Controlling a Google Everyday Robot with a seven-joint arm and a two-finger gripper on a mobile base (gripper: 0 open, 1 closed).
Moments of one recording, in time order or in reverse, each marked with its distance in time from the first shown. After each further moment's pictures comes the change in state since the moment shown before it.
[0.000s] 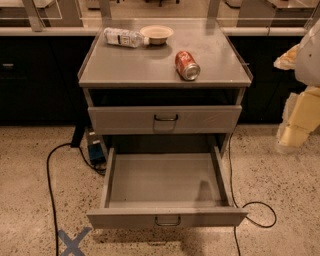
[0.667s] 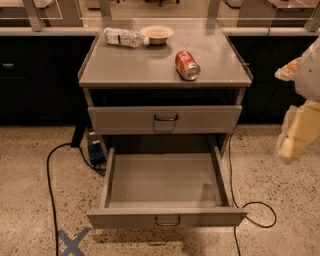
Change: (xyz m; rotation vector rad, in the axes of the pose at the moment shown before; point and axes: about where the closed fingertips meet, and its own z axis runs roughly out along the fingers) arm 0.006 0.008 0.016 -0.007 -0.017 0.016
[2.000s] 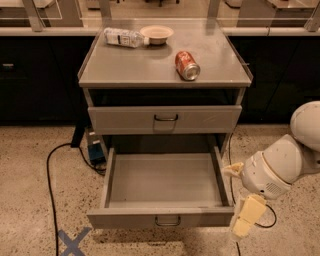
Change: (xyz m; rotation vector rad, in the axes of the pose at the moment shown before) arm 0.014 0.121 0.210 -0.462 -0.305 0.062
